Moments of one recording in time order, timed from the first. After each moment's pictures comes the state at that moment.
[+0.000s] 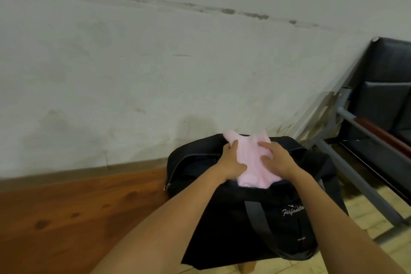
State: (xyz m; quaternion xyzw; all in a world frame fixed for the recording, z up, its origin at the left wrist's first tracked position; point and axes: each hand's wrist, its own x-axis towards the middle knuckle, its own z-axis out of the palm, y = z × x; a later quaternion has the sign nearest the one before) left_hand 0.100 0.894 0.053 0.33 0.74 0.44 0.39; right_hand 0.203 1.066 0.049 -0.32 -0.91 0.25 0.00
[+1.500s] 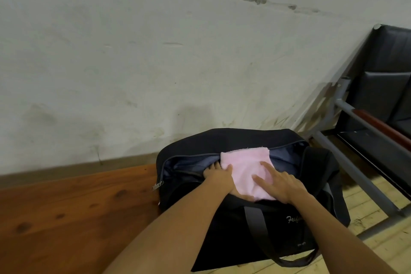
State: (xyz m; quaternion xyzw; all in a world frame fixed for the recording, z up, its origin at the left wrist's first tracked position) left_hand 0.112 0.905 0.006 0.43 0.84 -0.04 0.34; right_hand 0.246 1.063 -0.004 -0.38 -0.90 0.10 -0.20
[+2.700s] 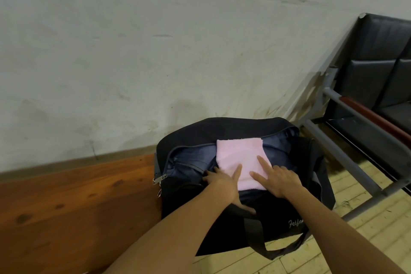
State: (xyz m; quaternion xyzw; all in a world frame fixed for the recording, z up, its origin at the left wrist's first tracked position) left_hand 0.163 0.895 0.003 0.48 0.81 -0.11 0.33; right_hand 0.277 1.055 -0.014 -0.37 -0.90 -0.02 -0.22
